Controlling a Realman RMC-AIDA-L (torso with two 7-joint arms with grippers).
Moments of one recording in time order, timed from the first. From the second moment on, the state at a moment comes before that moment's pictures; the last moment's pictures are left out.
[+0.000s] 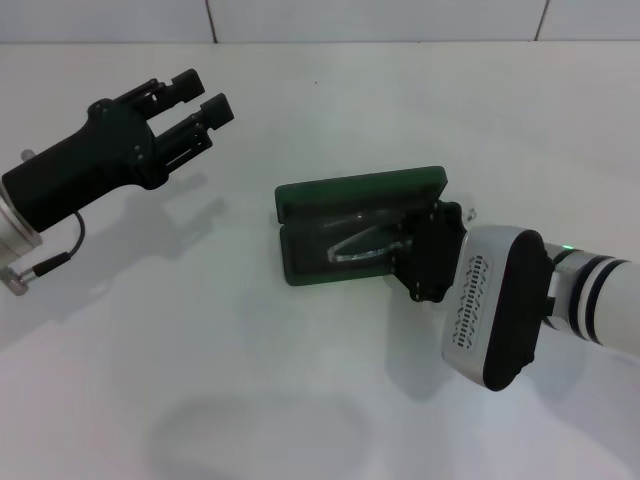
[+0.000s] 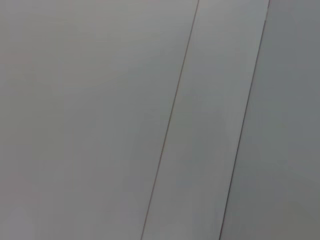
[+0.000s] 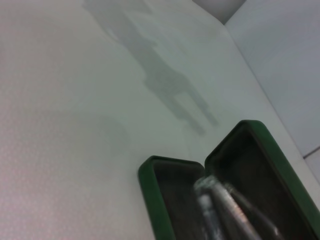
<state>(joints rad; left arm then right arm) -0.42 -2.06 0.77 0.46 1.43 1.59 -1.15 0.25 2.03 -2.10 -1.20 -1.92 -0.28 1.37</state>
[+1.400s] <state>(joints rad) -0.40 -2.05 0.77 0.47 1.43 1.59 -1.15 0.26 2.02 -2.13 -1.26 -1.88 -0.42 1.38</state>
